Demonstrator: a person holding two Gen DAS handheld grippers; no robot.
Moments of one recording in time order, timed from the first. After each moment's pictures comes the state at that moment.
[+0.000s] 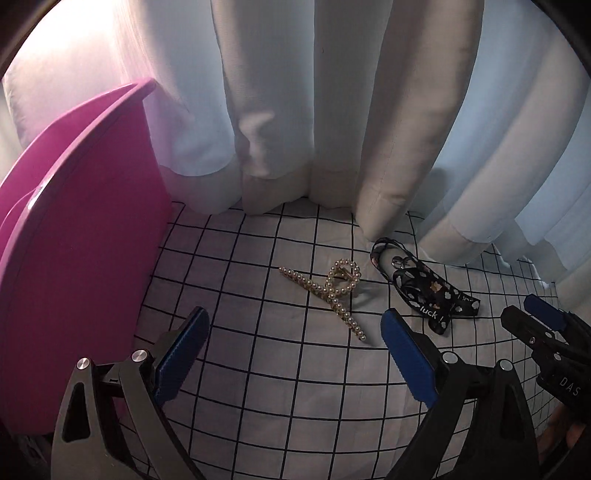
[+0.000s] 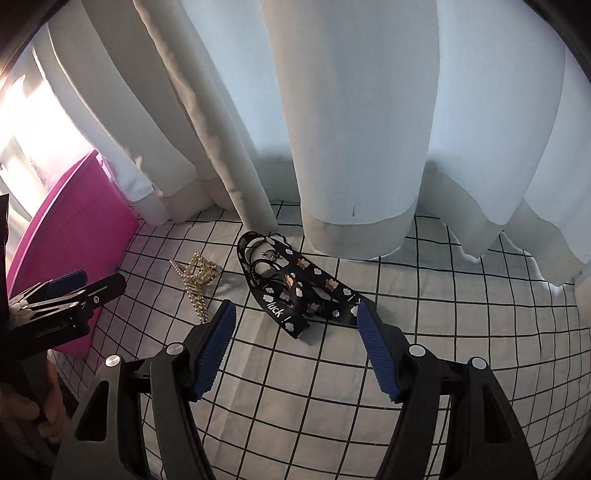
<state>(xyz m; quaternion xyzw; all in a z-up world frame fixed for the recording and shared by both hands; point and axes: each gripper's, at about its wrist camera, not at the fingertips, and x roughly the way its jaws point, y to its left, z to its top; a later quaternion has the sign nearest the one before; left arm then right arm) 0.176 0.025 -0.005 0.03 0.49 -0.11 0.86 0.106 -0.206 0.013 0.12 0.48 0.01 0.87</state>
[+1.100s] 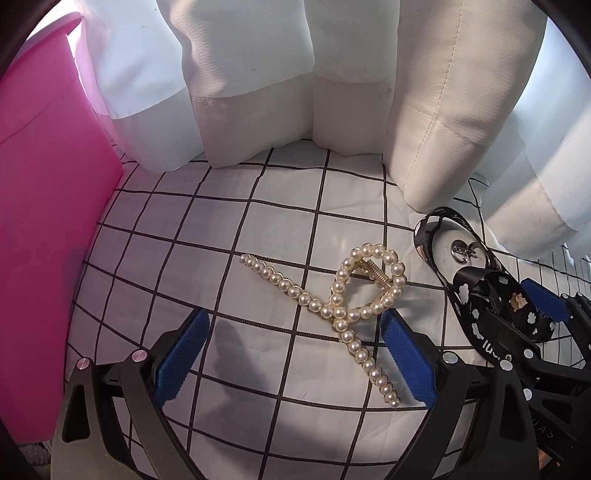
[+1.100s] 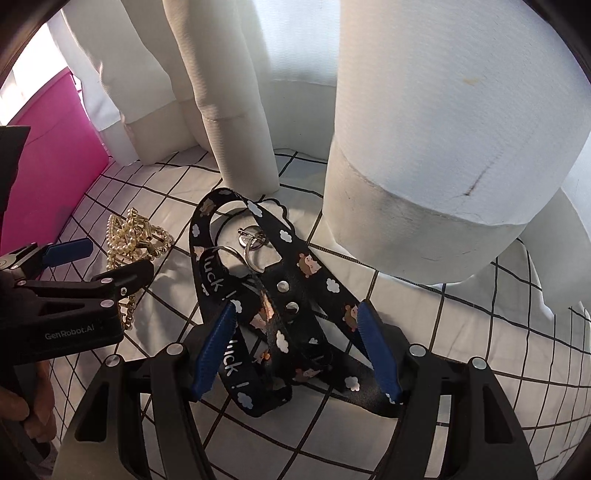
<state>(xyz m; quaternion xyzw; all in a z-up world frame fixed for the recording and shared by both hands) 0.236 -0.019 -0.097 0.06 0.54 -0.06 0.84 0.180 -0.194 -0.076 0.03 0.52 0.07 0.85</state>
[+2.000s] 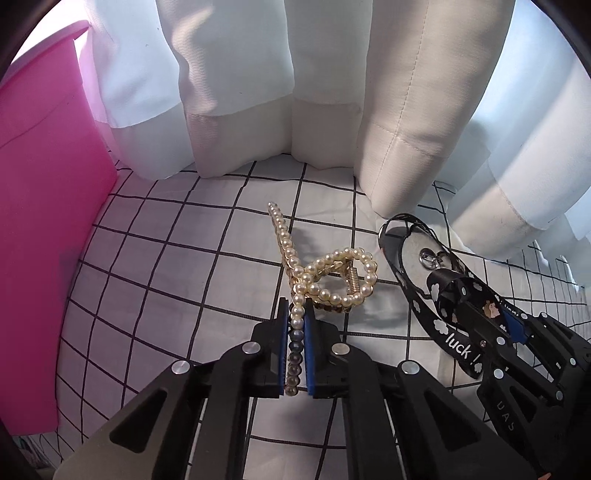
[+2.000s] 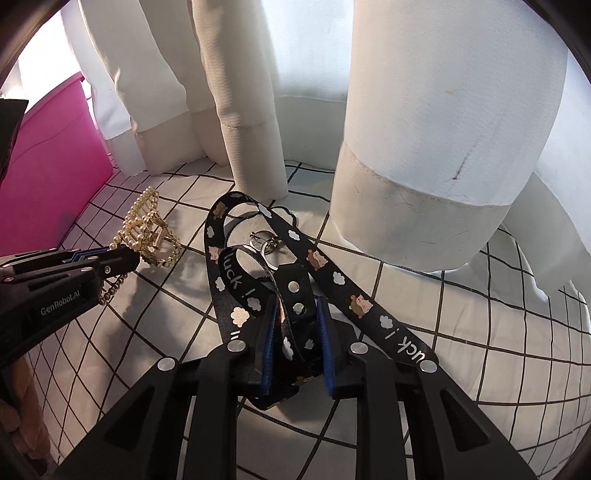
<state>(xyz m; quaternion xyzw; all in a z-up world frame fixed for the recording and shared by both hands) 0.226 -0.010 -0.074 0.03 0.52 -0.09 0.85 0.162 -0.163 -0.078 0.04 0.48 0.05 0.88</state>
